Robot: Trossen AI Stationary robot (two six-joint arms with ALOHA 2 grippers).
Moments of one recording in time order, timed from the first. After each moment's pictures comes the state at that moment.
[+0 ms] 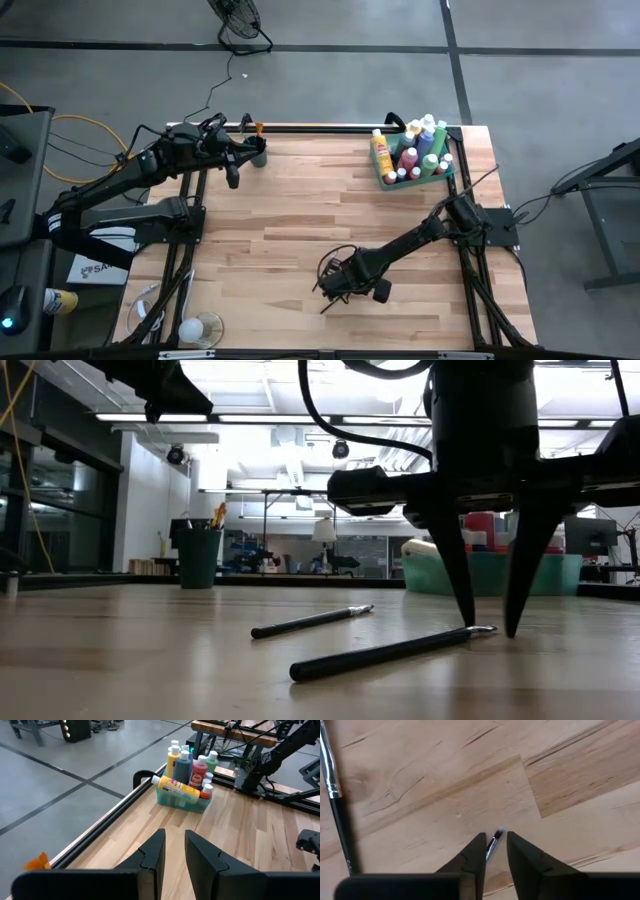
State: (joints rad) left arm 0.48 0.67 0.80 -0.40 0.05 -0.08; right arm 0.42 2.15 1.56 -0.88 -0.04 2.45
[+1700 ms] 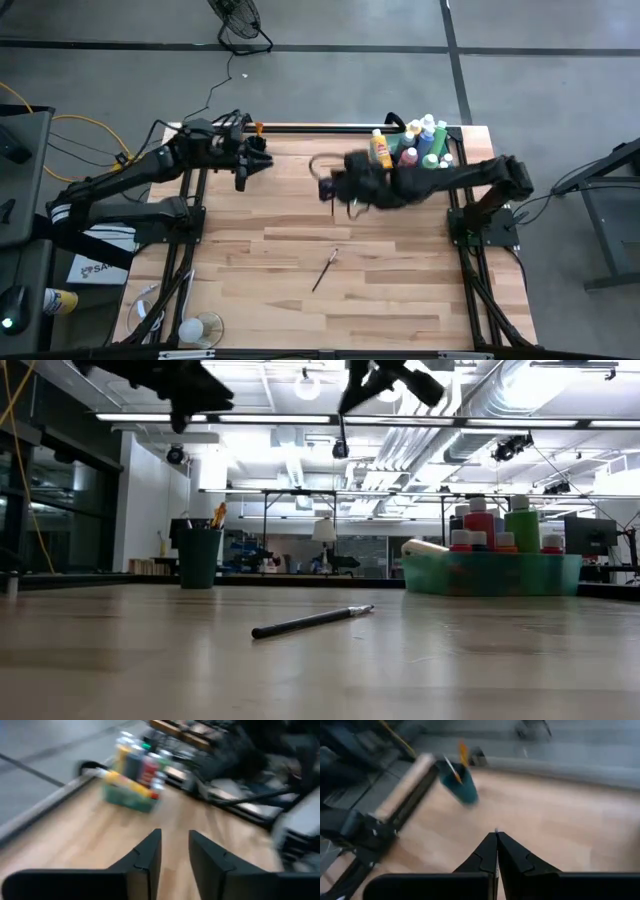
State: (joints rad) left arm 0.48 0.79 0.80 -0.26 0.30 -0.24; right arm 0.11 1.66 1.56 -0.72 0.71 1.15
